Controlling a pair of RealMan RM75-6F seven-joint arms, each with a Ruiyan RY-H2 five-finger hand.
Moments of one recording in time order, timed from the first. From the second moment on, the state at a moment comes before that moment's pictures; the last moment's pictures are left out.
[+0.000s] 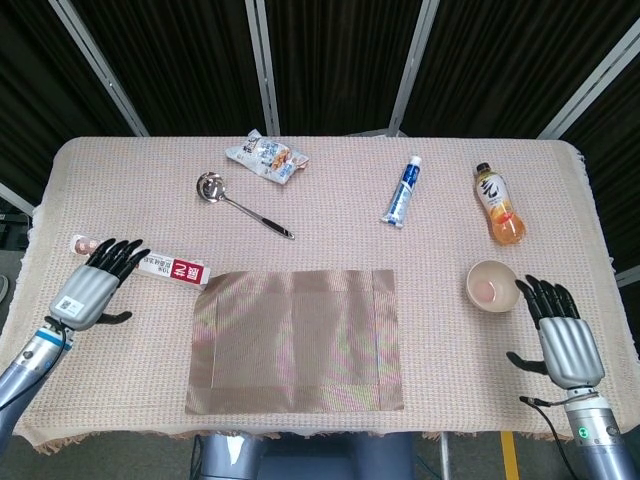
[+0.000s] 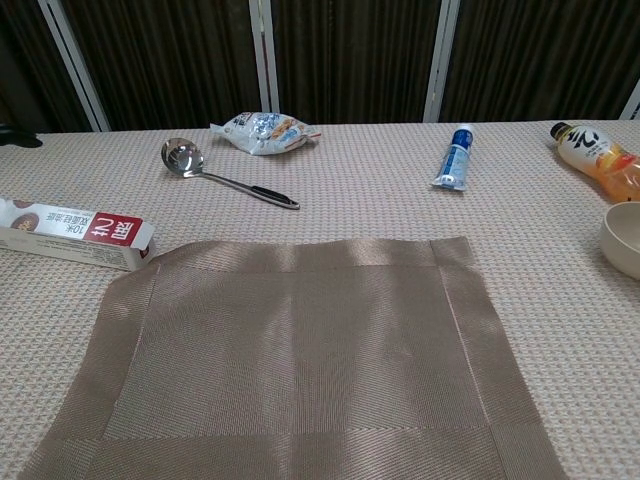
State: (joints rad) left arm -0.50 -1.28 0.09 -1.21 1.53 1.22 -0.15; right arm 0.16 -1.11 0.08 -1.73 -1.41 1.33 -0.14
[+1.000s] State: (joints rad) left arm -0.61 -1.59 0.03 -0.71 1.45 0.88 -0.18; right arm 0.41 -1.40 0.11 -1.18 -1.19 0.90 -0.21
